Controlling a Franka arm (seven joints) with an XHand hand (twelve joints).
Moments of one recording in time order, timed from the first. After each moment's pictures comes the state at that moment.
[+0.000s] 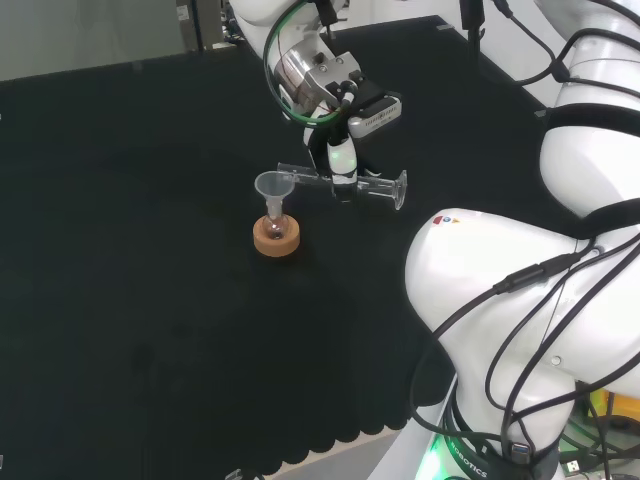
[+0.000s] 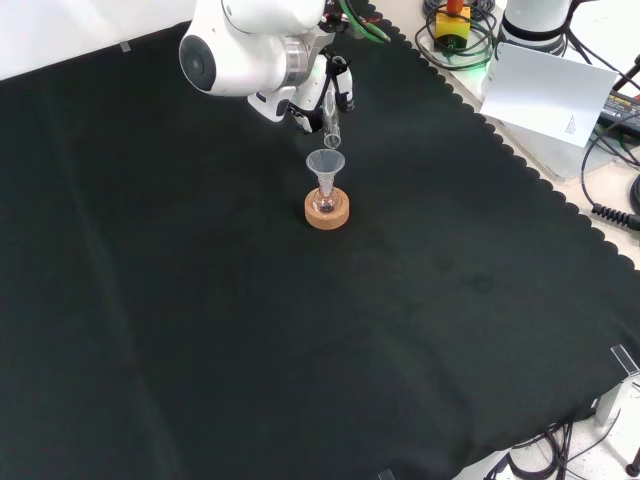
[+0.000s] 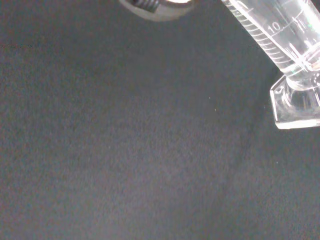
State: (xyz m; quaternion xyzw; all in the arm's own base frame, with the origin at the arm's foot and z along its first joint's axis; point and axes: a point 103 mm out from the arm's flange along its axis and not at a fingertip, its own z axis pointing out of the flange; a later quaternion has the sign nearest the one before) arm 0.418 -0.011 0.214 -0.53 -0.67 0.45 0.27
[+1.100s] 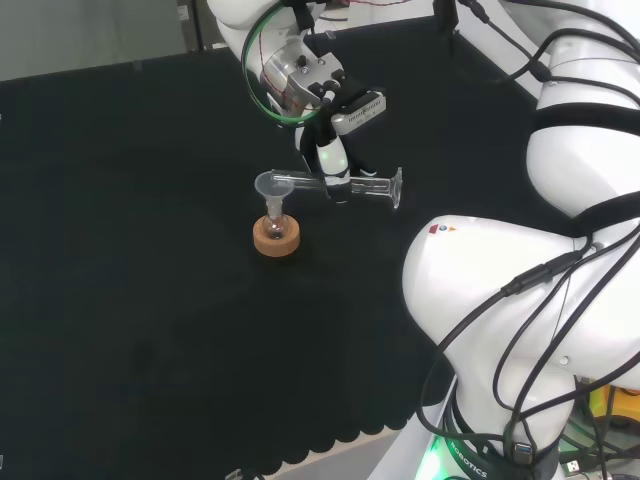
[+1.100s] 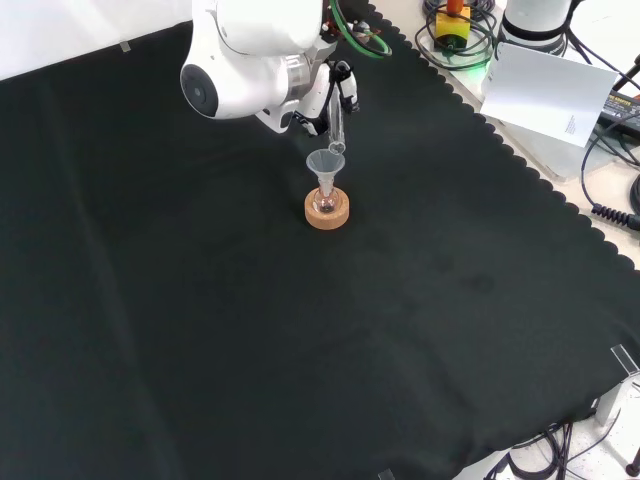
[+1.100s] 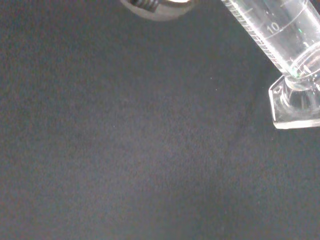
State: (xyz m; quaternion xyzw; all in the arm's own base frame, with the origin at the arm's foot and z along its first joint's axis) arm 0.420 0.005 0.219 -0.52 -0.64 0.49 0.28
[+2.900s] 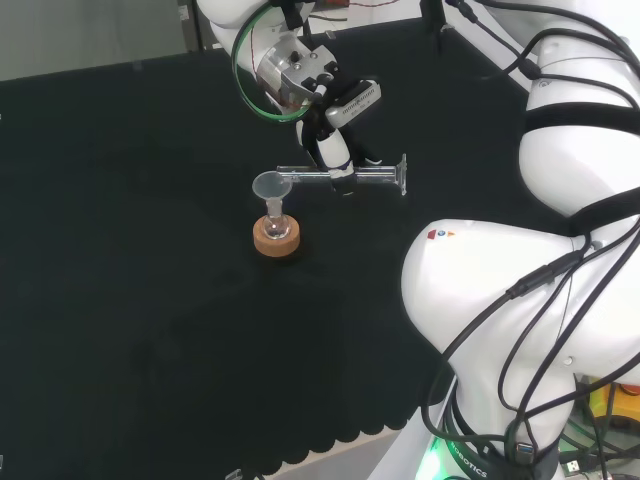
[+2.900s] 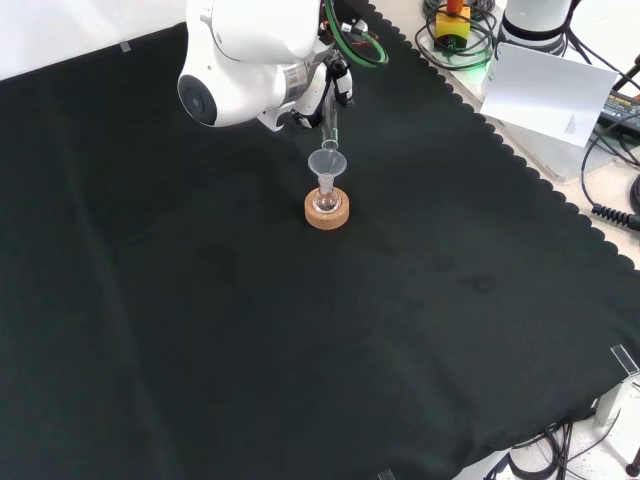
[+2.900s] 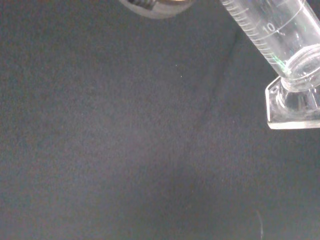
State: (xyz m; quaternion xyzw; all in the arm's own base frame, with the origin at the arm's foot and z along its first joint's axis) arm 0.426 0.003 0.230 -0.53 -0.61 0.54 0.25
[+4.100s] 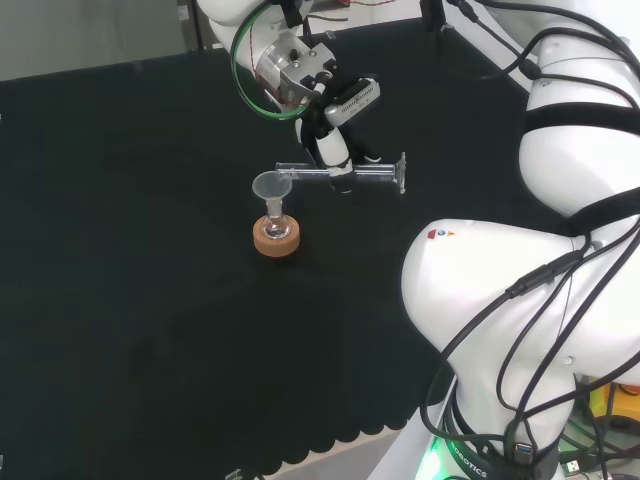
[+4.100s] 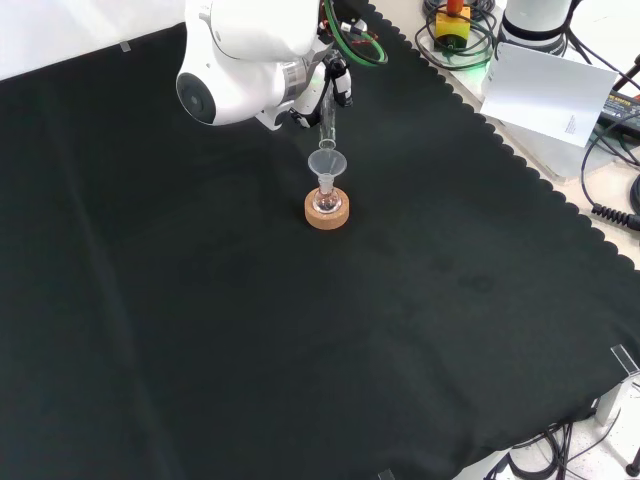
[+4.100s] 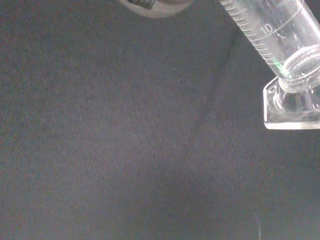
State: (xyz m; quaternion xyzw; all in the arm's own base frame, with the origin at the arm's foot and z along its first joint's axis) arm 0.428 0.004 0.233 -0.54 -0.61 0.53 0.24
